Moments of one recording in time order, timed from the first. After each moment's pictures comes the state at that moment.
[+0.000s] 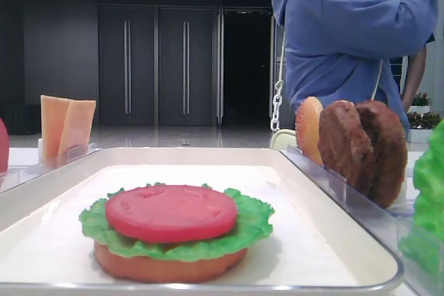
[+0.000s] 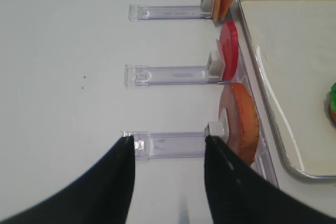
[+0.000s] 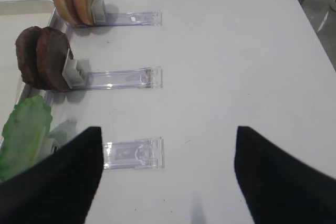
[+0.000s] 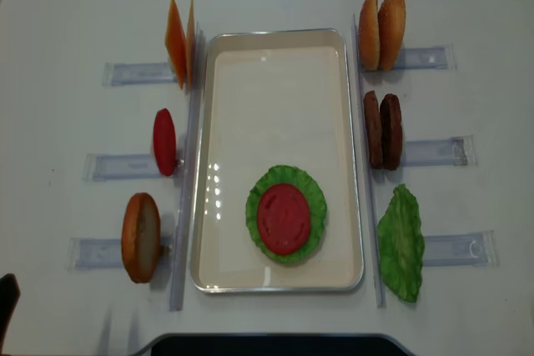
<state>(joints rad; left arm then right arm) 0.00 -0.02 -0.47 0.01 1.11 -0.01 0.05 -0.01 -0.50 0.02 1.13 0.01</state>
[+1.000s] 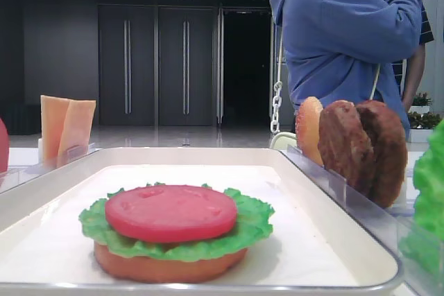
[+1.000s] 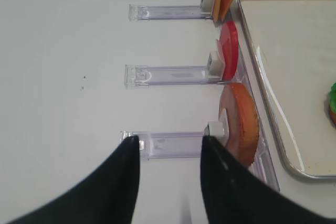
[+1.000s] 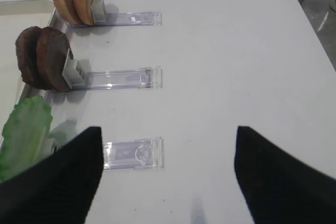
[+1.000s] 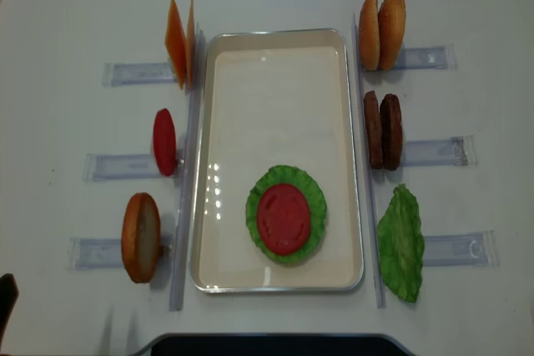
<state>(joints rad) 0.00 -0.02 -0.47 0.01 1.11 -0.01 0.05 -0.01 -0.50 0.02 1.13 0.01</state>
